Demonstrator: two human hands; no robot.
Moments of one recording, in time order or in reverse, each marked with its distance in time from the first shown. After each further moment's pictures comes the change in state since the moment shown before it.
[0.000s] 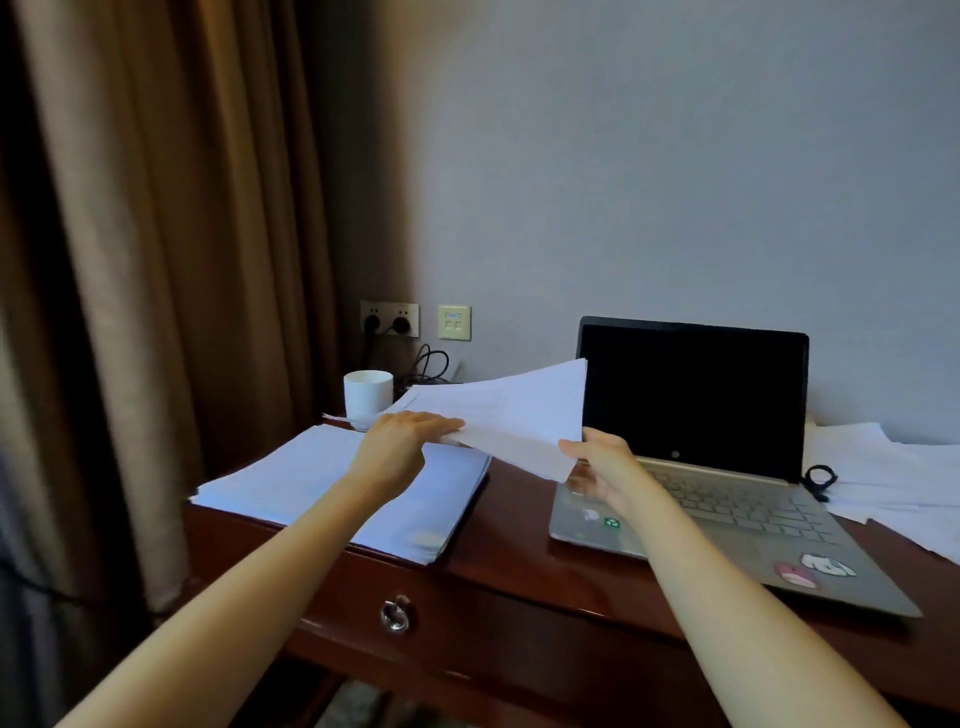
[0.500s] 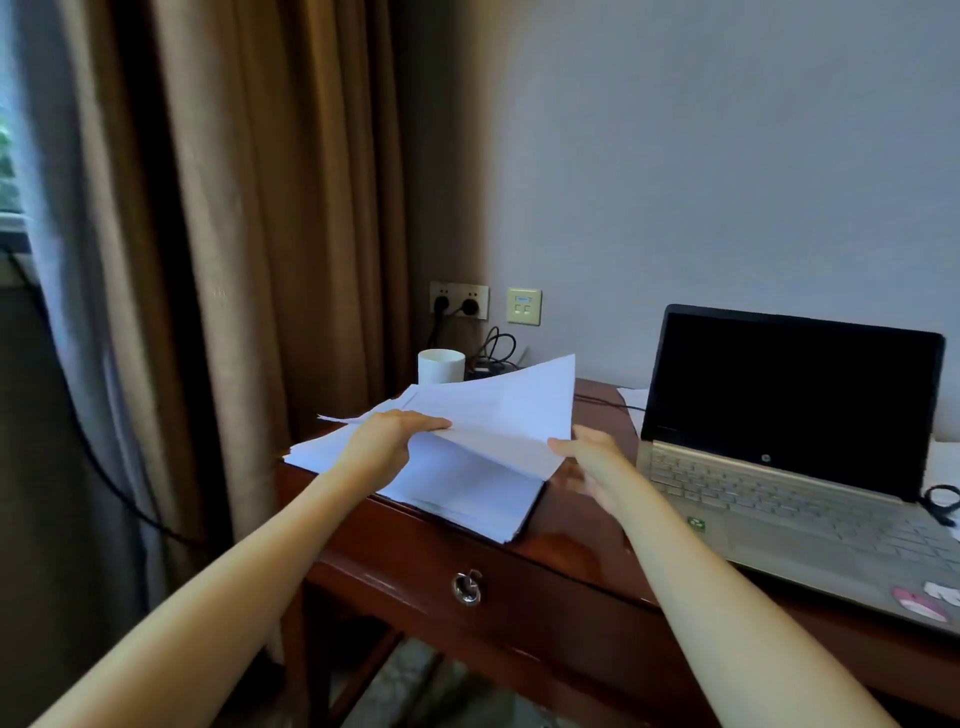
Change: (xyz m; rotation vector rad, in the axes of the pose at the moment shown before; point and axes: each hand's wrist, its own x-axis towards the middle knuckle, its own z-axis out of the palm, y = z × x) left_hand -0.056 -0.073 -0.025 -0.036 -0.184 -0.278; right_hand 0.011 0.024 0.082 -0.035 -0.184 0.031
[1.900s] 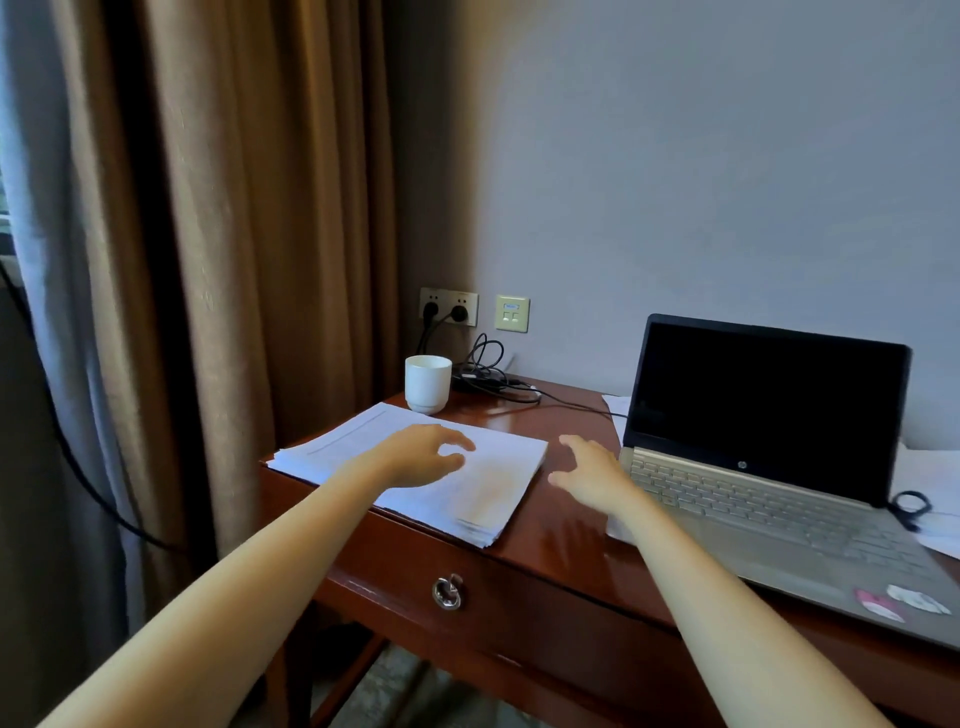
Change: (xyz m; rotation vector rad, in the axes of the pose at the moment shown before) left_hand 0.017 0.056 -0.006 -0.099 -0.435 -0.101; right_hand -0.005 0.001 -0.030 -1.009 0.018 -0.203
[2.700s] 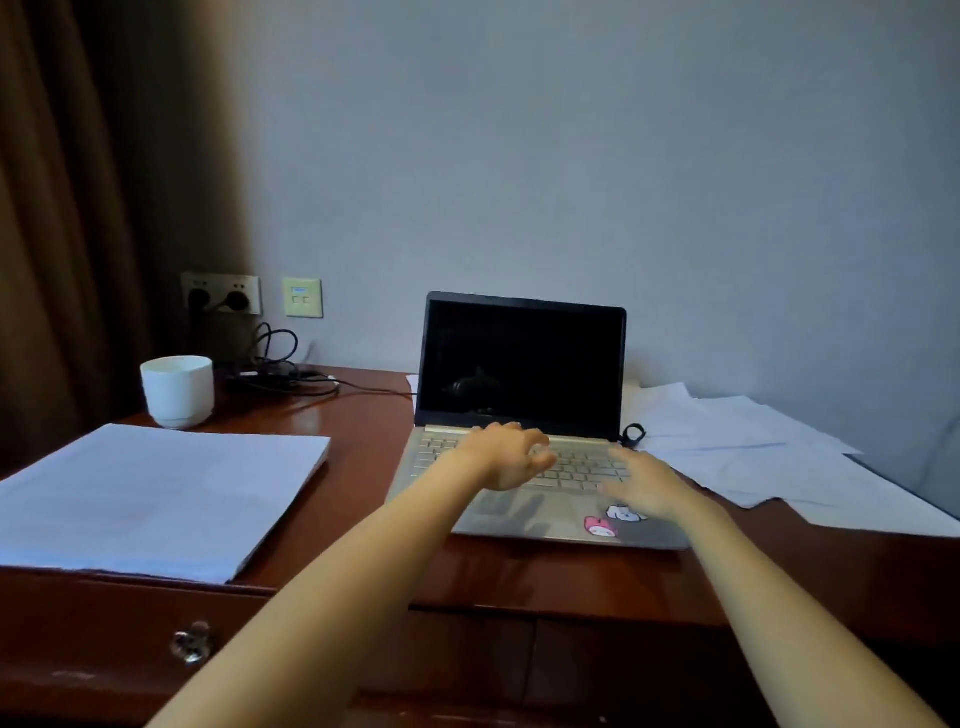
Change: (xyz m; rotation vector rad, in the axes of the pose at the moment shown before) left_hand 0.064 0.283 0.090 0.145 -0.169 0.465; right_hand -0.114 0.205 -0.144 -0.166 0.150 0.355
